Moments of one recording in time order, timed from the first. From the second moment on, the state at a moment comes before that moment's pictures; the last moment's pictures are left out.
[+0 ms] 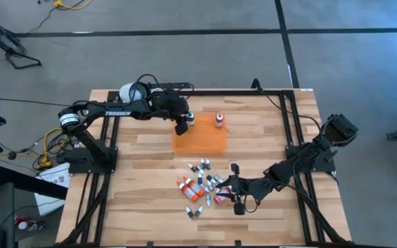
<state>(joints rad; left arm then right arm) 0.47 1.61 0.97 -0.03 0.13 0.14 0.59 1.56 0.69 0.43 0.47 0.21</state>
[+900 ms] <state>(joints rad) 0.44 1.79 1.10 0.10 0.21 0.11 0.59 1.56 0.69 0.41 0.47 0.24</state>
